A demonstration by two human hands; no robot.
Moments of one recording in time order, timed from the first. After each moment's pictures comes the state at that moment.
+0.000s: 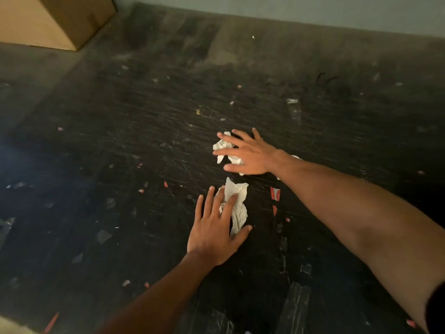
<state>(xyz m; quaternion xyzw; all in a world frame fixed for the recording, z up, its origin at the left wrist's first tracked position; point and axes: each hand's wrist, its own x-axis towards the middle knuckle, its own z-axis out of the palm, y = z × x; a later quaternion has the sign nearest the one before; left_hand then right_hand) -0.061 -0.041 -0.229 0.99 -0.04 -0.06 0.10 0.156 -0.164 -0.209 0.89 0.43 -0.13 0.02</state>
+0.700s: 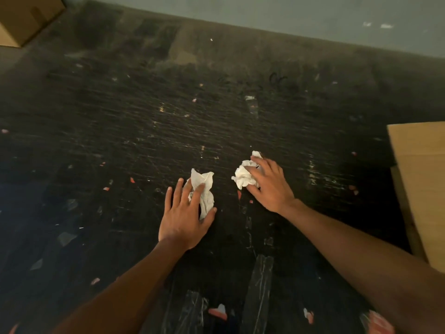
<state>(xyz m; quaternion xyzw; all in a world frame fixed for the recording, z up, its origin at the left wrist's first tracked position) -0.062 -0.041 -0.231 0.99 -0.05 -0.03 0.12 0.024 -0.288 -0.224 0.98 0.19 -0.03 -0.08</state>
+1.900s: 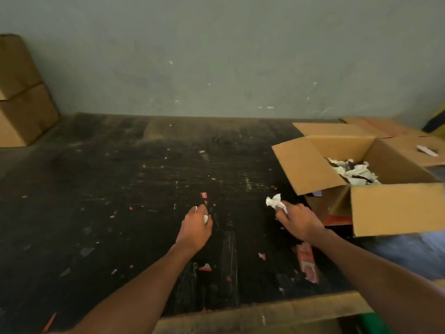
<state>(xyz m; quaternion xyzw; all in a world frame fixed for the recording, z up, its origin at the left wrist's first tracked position) -0.196 -0.084 -0.100 0.92 -0.13 -0.03 0.36 -0.259 -0.362 -0.058 0.98 -0.09 -0.02 -0.15</state>
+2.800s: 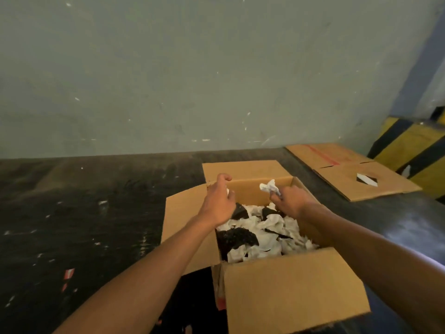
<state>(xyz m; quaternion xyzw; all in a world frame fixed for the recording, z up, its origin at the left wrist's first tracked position) -0.091 -0.558 0.019 0.86 -0.24 0.01 0.46 -0.145 -0.776 0.031 0.99 -0.13 0.02 -0.10</state>
